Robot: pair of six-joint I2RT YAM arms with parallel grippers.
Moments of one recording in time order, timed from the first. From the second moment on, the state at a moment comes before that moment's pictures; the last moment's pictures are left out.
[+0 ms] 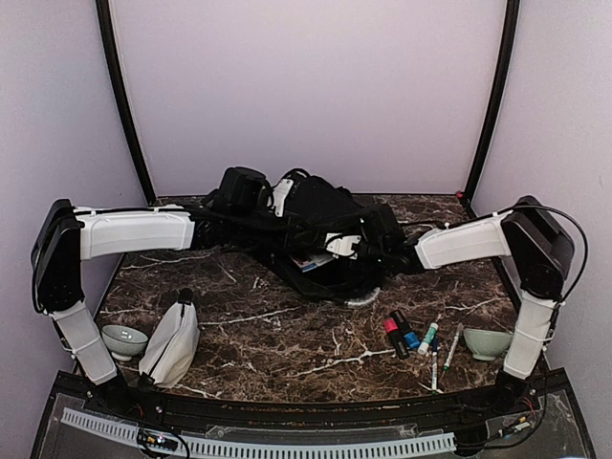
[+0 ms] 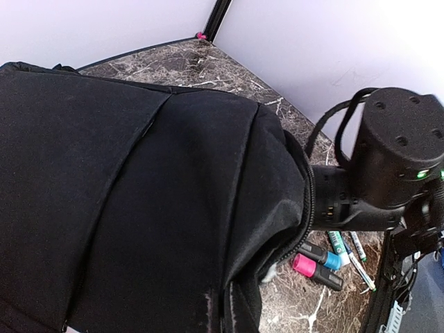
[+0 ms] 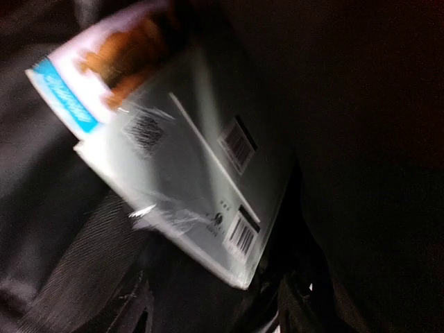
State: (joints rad) left arm -0.76 1.74 1.29 -0.04 0.29 -0.28; right arm 0.74 1.90 1.10 0.20 0.26 -0.92
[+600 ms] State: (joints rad) left arm -0.75 1.75 1.29 -0.05 0.32 -0.30; right arm 0.67 1.51 1.19 -0.51 -0.22 -0.62
